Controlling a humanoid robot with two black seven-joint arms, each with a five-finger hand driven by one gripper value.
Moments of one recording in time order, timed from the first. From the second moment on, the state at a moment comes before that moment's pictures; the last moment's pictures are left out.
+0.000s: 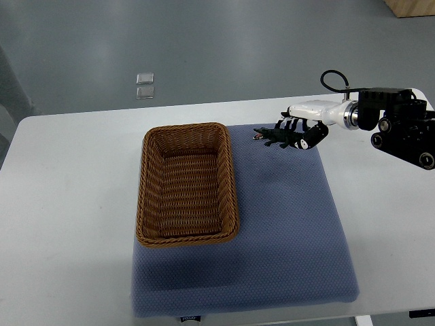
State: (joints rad) left arm -0.02 0.00 0.08 -0.15 0.04 0.06 0.06; right arm 1.17 -0.45 -0.05 0.83 -1.27 0.11 0.25
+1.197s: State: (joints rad) left arm -0.02 0.00 0.08 -0.15 0.04 0.06 0.06; right arm 1.27 -0.07 -0.05 0.86 -1.31 0.07 0.27
